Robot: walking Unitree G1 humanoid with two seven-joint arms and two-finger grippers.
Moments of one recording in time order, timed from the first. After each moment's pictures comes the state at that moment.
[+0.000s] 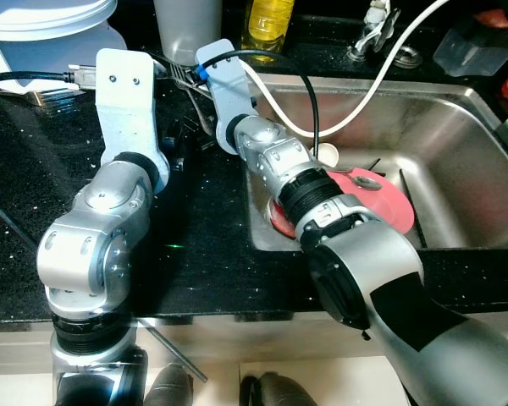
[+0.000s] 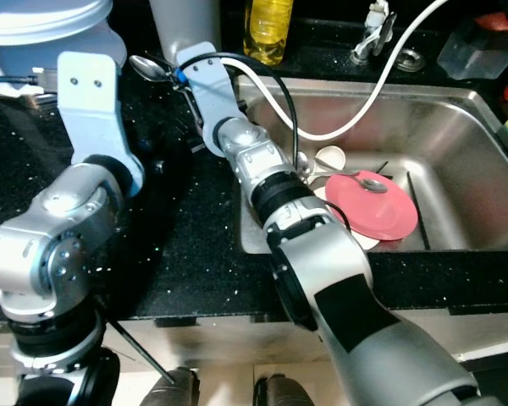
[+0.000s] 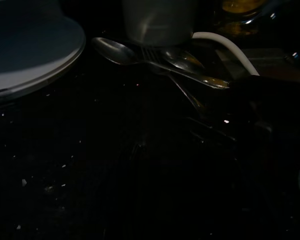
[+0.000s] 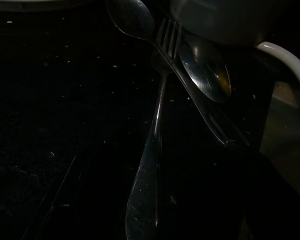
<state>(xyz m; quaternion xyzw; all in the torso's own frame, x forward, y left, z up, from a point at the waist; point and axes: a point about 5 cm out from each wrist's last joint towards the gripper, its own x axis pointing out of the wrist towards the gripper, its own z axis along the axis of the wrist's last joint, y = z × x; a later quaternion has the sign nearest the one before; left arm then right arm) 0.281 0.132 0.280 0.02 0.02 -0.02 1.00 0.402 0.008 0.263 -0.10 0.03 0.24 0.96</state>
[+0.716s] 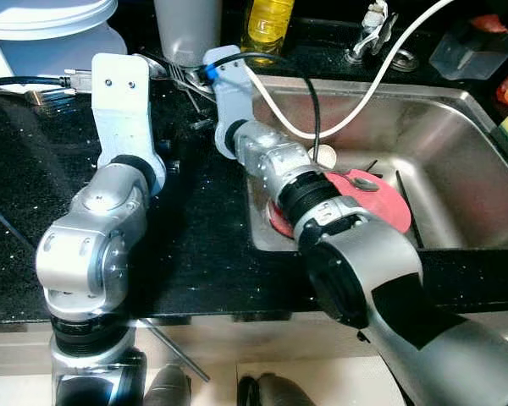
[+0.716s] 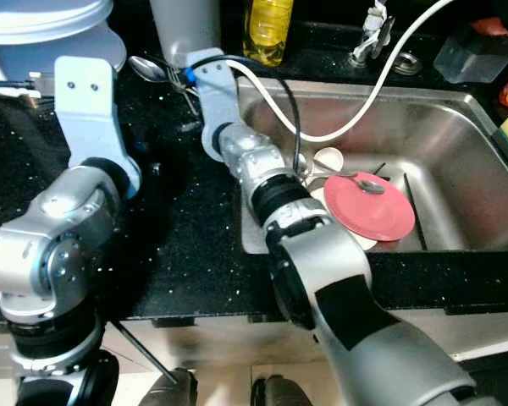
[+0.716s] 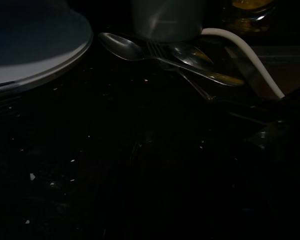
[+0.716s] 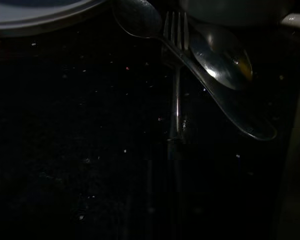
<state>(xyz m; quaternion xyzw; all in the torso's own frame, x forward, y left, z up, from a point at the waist) 0.282 0.139 0.278 0.02 0.02 -0.01 1.00 0.405 0.000 0.262 0.00 0.06 0.28 0.96</state>
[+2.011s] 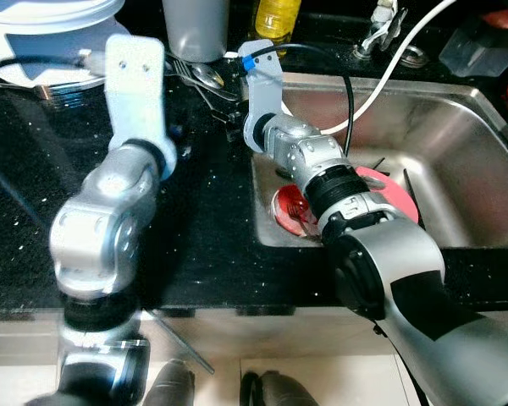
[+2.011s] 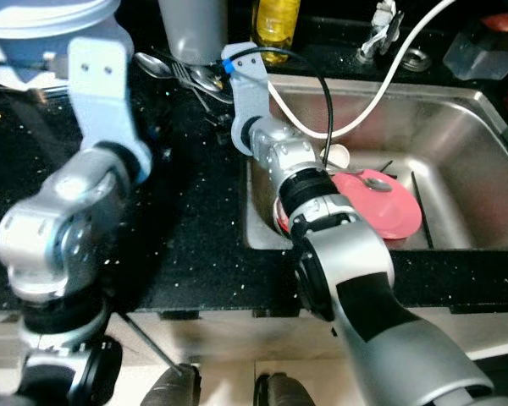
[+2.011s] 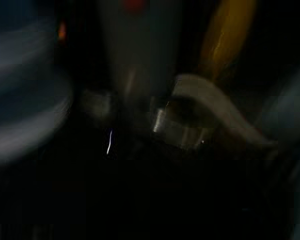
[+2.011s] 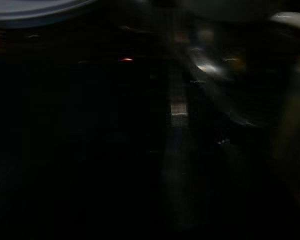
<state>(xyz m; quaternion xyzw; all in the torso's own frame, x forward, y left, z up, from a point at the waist) 0.310 0.106 0.337 0.02 -0.05 -0.07 1.00 0.407 -0.011 0.263 -0.01 0.05 0.28 0.96</state>
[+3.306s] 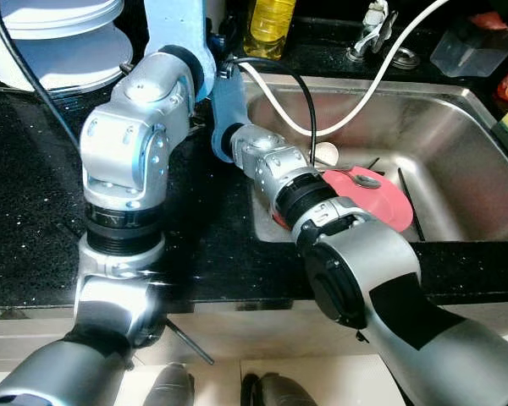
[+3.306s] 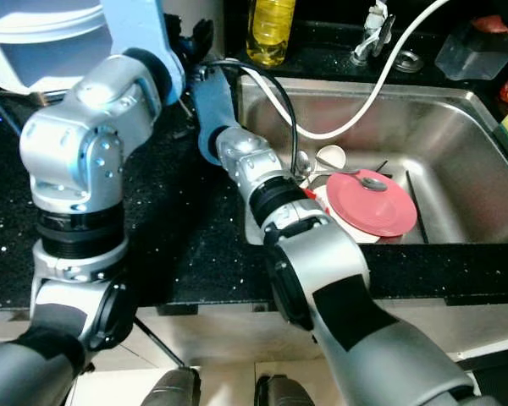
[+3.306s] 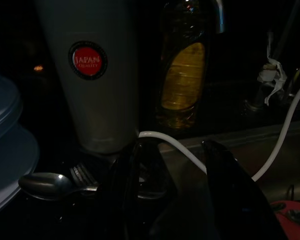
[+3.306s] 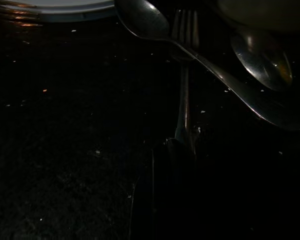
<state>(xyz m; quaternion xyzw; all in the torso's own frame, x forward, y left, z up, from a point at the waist) 0.323 0.090 0.362 0.02 -0.09 -0.11 0.99 0.401 0.009 0.258 -0.03 0.04 0.31 0.95</state>
